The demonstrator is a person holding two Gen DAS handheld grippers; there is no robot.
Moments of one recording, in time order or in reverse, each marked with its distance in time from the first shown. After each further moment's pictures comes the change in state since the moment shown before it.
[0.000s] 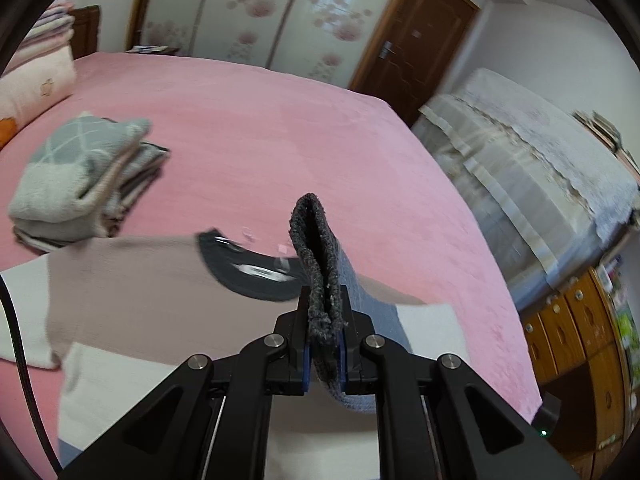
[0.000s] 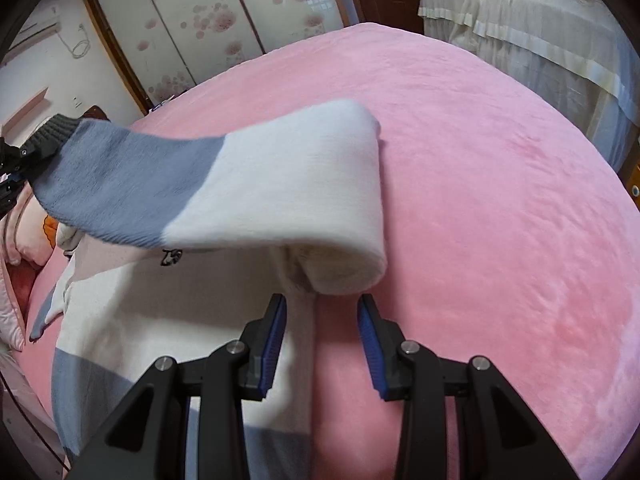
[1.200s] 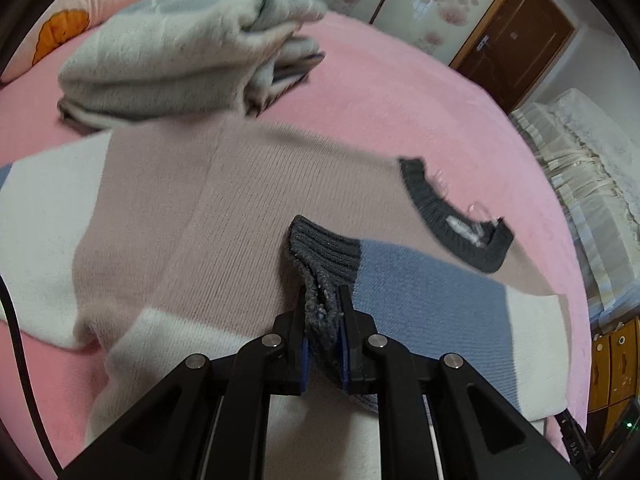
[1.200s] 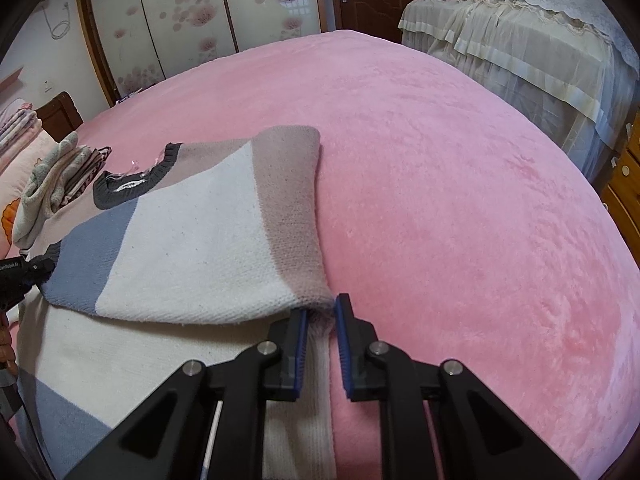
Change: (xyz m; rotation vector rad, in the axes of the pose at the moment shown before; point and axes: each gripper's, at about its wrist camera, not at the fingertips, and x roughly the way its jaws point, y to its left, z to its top) left arm 0.076 0.172 -0.057 -0.205 0.103 0.169; right arm 0.023 0.025 -0.002 -0.022 -0.023 -0.199
